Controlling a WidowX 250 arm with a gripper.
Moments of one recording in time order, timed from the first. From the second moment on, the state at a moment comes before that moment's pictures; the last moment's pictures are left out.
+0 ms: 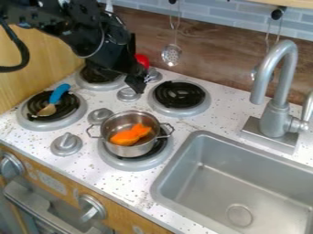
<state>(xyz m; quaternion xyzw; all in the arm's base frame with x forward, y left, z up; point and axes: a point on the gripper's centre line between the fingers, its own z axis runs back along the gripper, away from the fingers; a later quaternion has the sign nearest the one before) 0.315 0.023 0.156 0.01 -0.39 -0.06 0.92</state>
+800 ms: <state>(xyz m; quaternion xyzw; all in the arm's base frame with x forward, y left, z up) 0.339 0.059 0.113 0.01 -0.31 0.00 0.95</state>
